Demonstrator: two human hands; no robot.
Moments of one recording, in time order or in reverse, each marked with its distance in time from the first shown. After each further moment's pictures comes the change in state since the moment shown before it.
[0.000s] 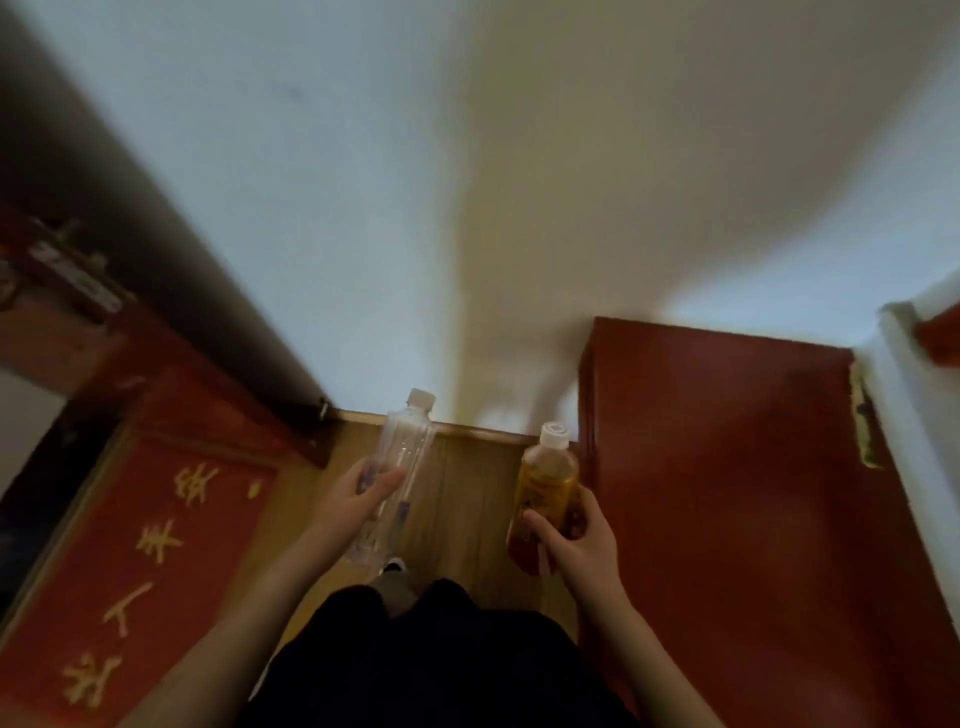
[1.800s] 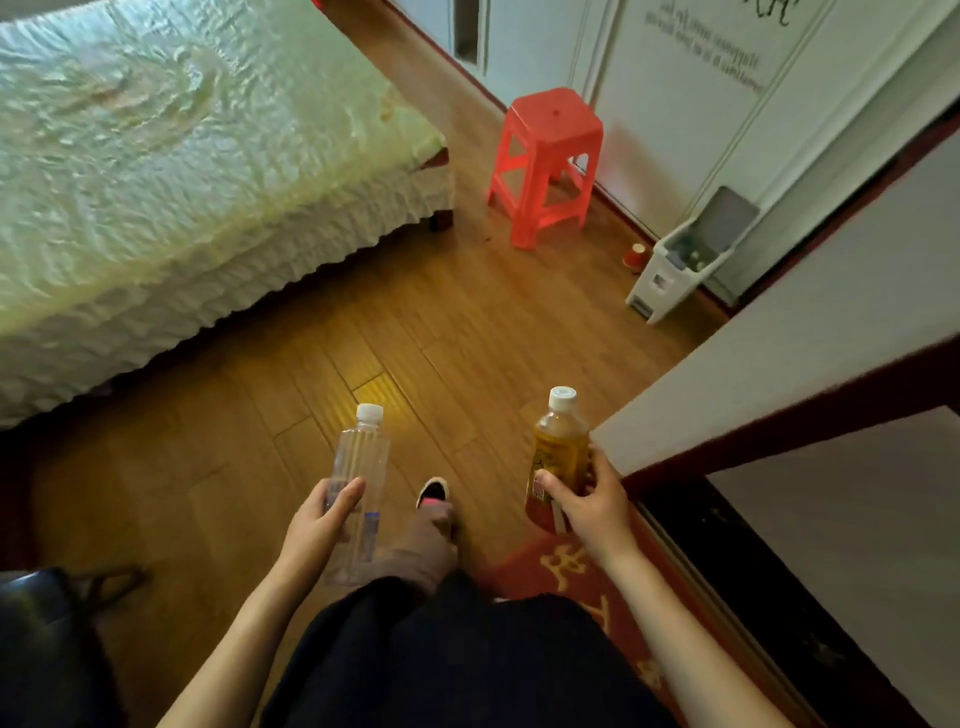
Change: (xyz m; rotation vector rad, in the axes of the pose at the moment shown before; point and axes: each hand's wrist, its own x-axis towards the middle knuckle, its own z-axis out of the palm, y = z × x) left_hand -0.494 -0.497 -0.445 -1.374 2.068 -0.779; right_hand -0.472 -0.023 1.048 -0.961 -2.097 -0.622
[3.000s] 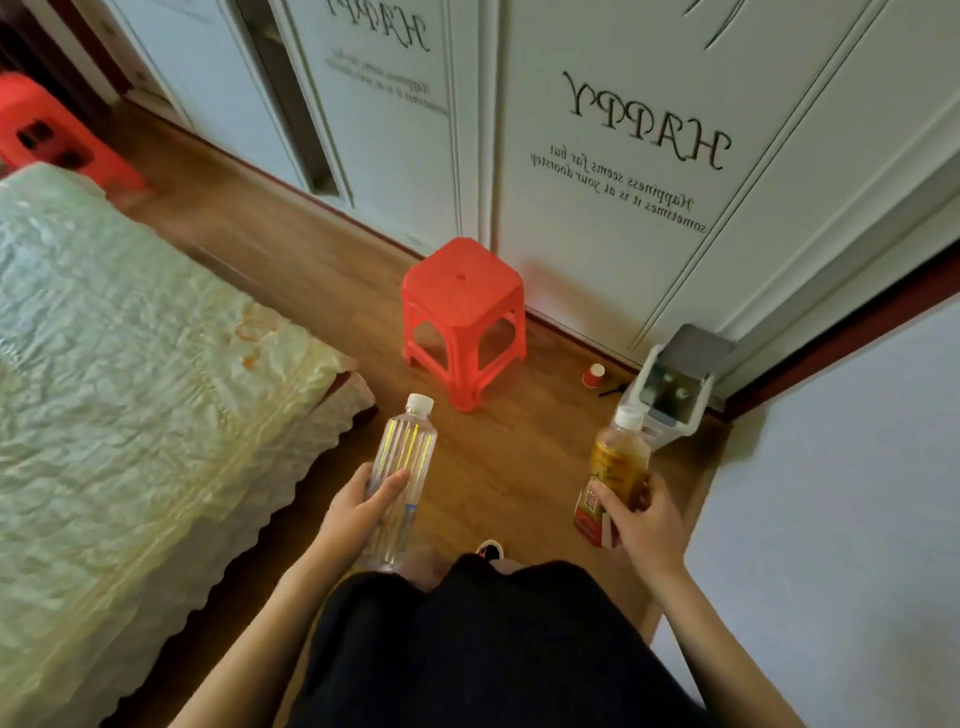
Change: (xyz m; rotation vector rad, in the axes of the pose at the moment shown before) left_hand 0.592 0.516 0.159 0.299 -0.358 0.165; right_hand 0.610 -0.211 -0.061 0.091 0.471 0.183
